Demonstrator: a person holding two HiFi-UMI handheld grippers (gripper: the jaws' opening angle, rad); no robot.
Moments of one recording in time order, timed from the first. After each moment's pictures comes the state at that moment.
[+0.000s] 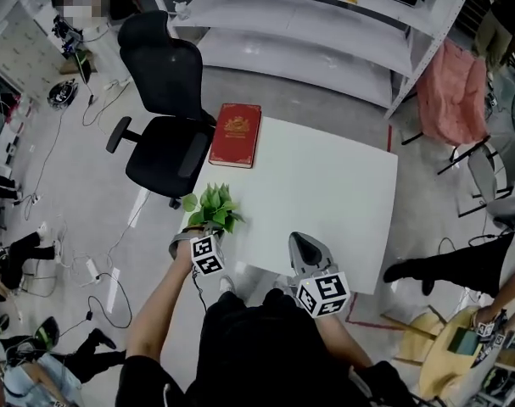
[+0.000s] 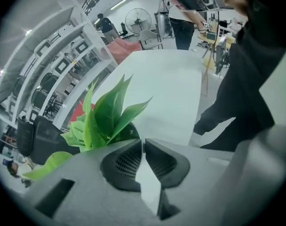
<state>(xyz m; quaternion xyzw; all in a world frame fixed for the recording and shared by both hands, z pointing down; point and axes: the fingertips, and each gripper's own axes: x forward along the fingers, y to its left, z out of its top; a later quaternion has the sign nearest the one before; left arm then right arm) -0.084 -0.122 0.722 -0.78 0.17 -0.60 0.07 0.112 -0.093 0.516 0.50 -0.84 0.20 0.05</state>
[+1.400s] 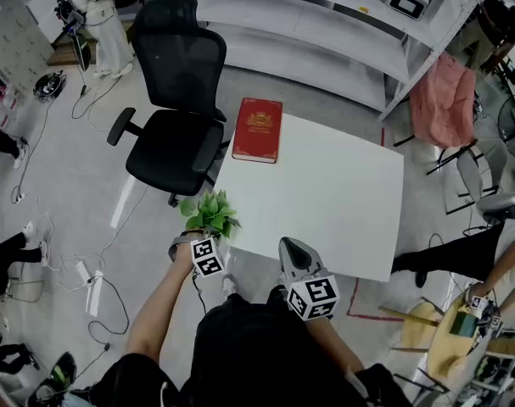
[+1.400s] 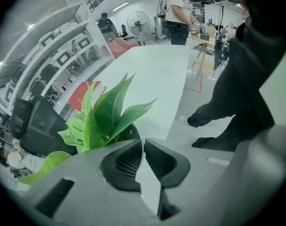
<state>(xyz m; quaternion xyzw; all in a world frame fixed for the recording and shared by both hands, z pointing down) -0.216 -0.095 0.765 -0.79 0.15 -0.59 0.05 -0.048 -0.064 0.525 0.51 -0.83 0.20 0.08</state>
